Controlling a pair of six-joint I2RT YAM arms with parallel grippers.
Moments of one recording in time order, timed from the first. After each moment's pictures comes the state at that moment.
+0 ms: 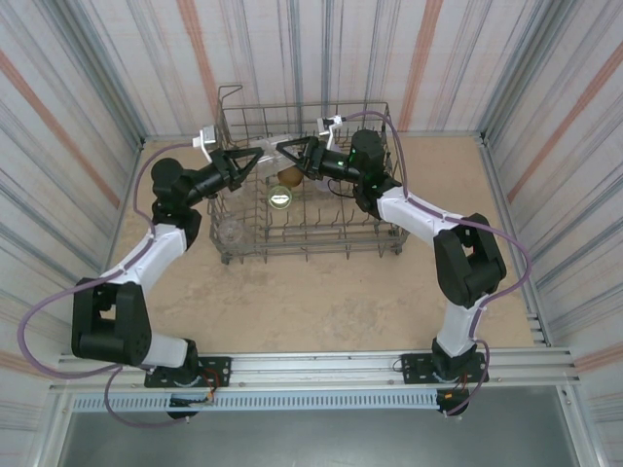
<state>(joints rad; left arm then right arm) -0.15 1.40 0.90 0.75 0.86 -1.33 0.54 1.83 1.35 0.56 -0.71 1.14</state>
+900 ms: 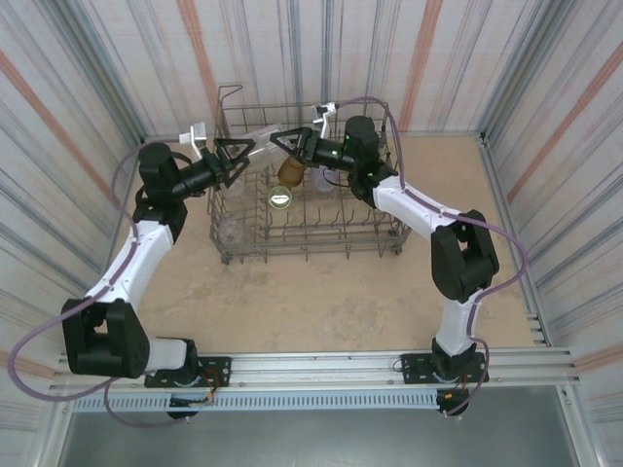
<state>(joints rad) -0.08 1.31 1.04 0.23 0.86 -1.04 0.54 1.90 1.54 0.41 -0.69 0.99</state>
